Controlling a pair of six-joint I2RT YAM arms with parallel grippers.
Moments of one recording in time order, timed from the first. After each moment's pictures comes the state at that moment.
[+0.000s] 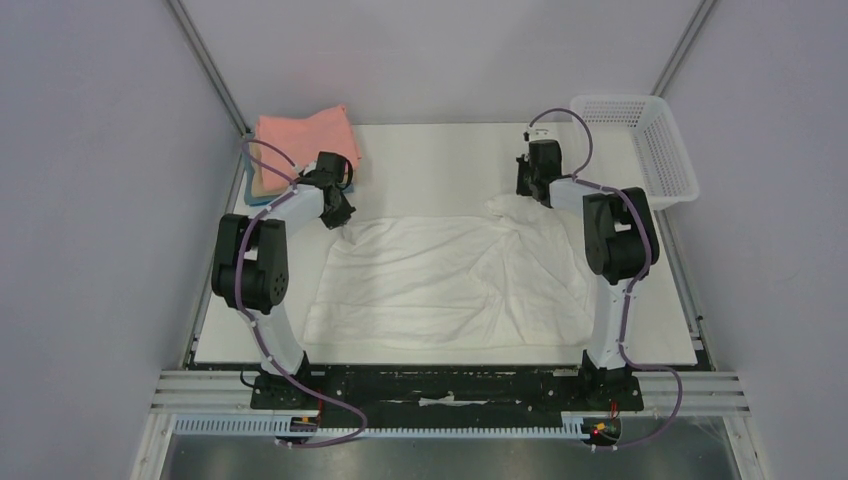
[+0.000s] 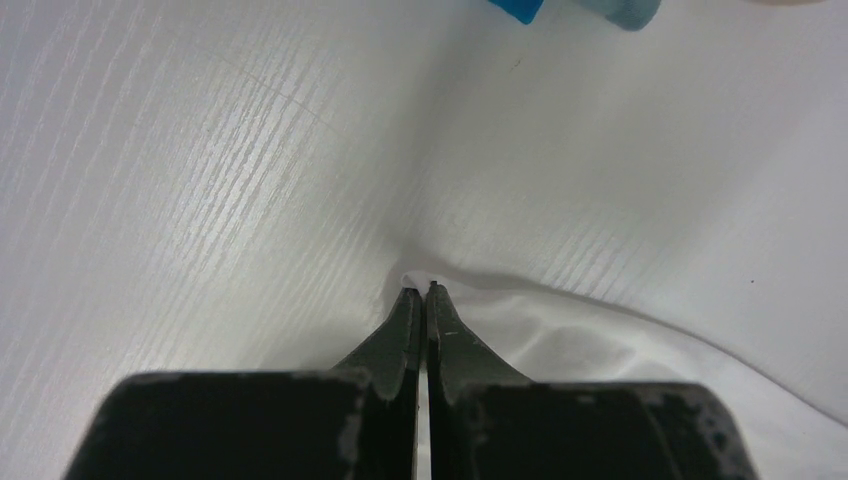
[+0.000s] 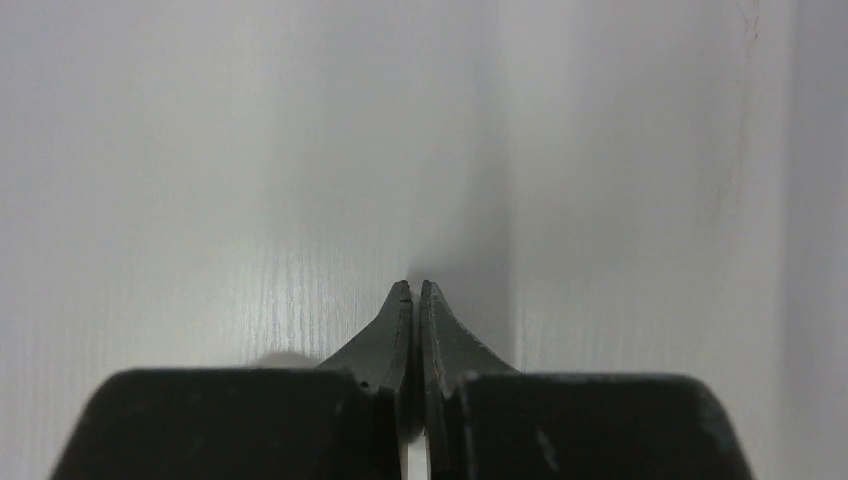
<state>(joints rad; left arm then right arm) -0.17 1.85 1.24 -0.47 -0.24 -0.70 0.17 2.12 1.37 0.06 0.10 0.12</state>
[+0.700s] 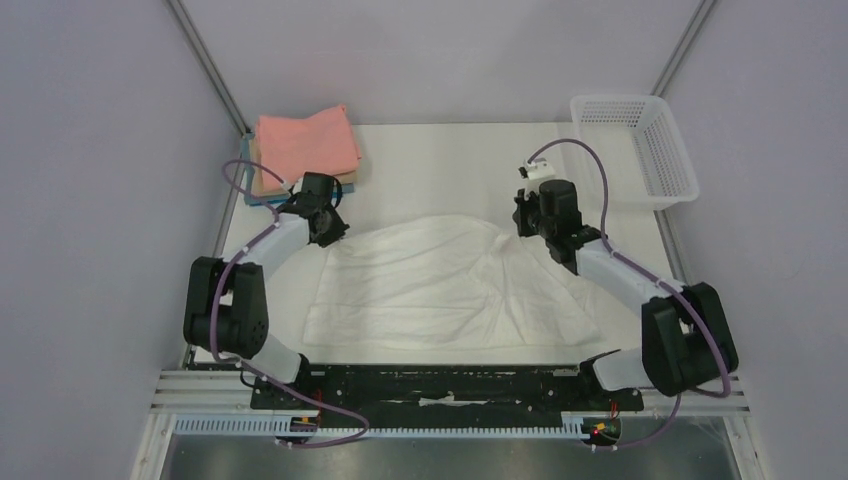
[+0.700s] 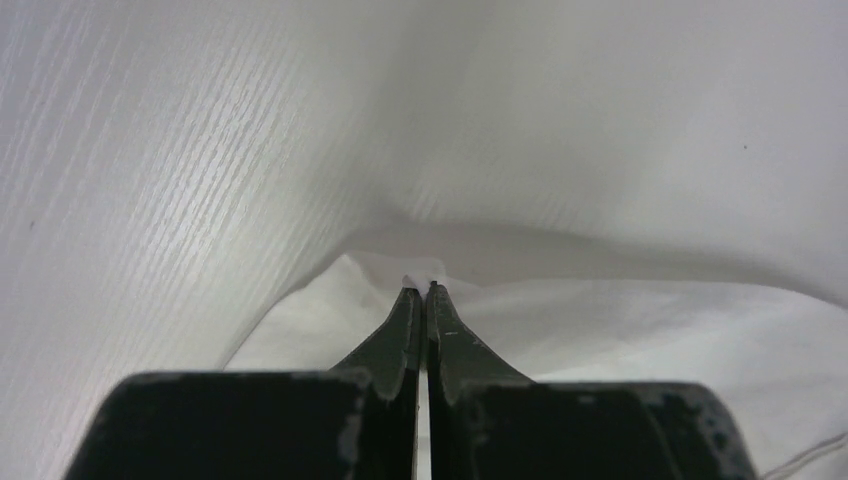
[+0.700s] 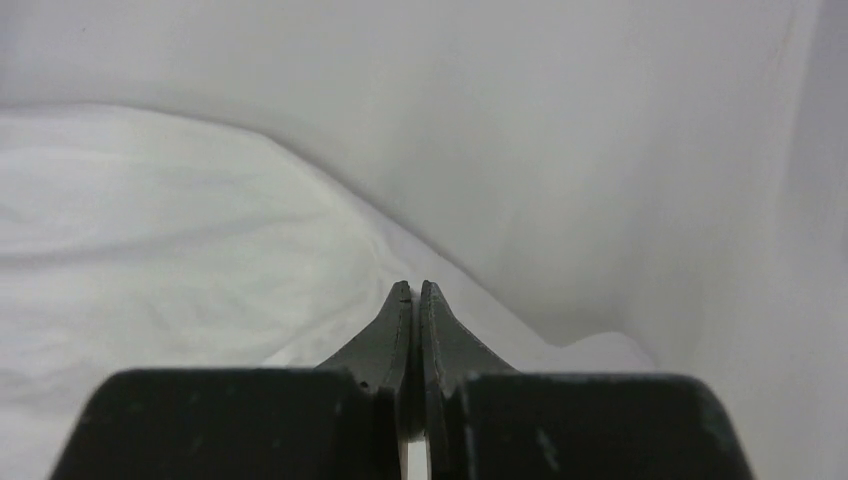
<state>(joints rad) -0.17 1.60 1.00 -0.42 -0.18 -0.70 0.31 1.46 0.83 0.08 -0.01 0.05</state>
